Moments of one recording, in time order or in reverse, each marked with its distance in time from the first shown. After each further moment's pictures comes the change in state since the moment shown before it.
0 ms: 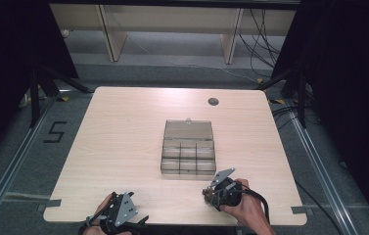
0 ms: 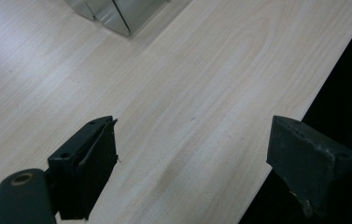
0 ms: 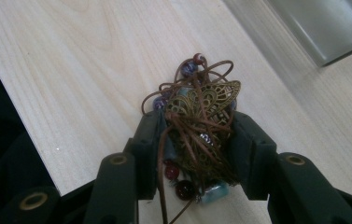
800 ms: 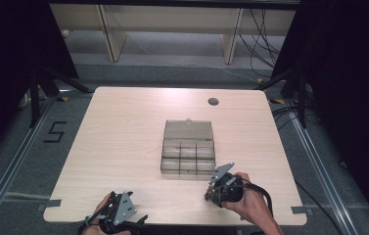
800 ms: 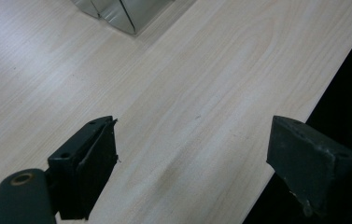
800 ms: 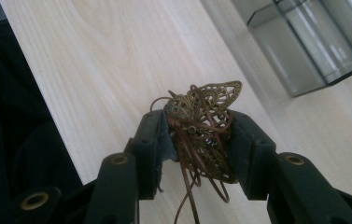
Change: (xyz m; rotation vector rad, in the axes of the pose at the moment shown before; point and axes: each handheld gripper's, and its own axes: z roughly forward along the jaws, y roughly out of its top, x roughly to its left) left arm 0.002 -0.001 -0.001 0.000 -0.006 -0.008; right arm 0.000 0.019 -0.028 0.008 0.008 -0.094
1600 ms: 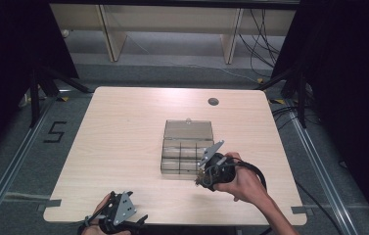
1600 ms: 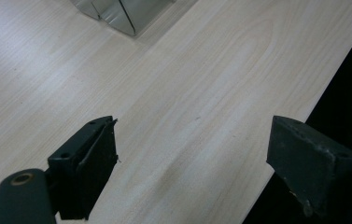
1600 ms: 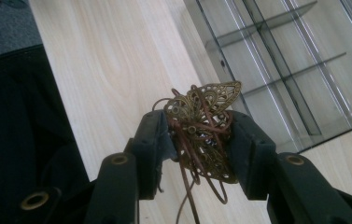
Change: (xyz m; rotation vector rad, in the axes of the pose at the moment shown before) left arm 0.001 0.000 -0.001 0.000 -0.001 0.004; right arm -0.009 0.060 -0.036 -0.004 0.058 -0.068
